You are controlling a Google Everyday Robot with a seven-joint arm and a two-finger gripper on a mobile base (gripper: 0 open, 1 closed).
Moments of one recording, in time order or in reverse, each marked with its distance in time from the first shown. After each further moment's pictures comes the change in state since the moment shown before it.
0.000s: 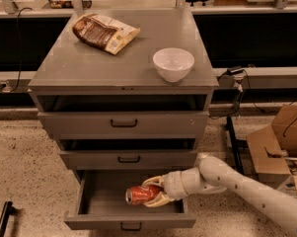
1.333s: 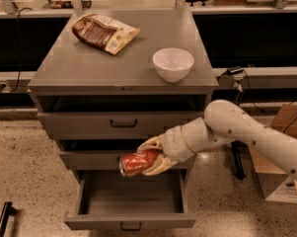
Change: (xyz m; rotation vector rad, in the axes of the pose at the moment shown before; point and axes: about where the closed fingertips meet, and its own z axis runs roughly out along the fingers) arm -0.196 -0.049 -0.091 -0.065 0.152 -0.148
